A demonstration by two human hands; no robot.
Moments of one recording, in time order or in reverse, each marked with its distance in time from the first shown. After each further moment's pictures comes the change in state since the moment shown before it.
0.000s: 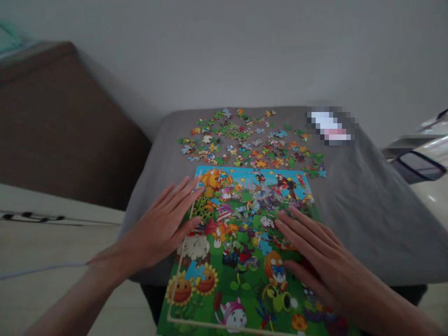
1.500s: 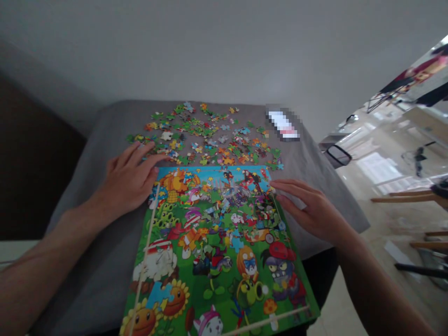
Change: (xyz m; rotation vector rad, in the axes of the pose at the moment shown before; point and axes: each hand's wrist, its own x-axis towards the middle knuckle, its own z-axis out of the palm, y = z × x) left_hand 0.092 -0.056 0.021 0.067 0.091 -0.203; right_hand 0.019 0.056 -0.030 0.143 0.176 0.263
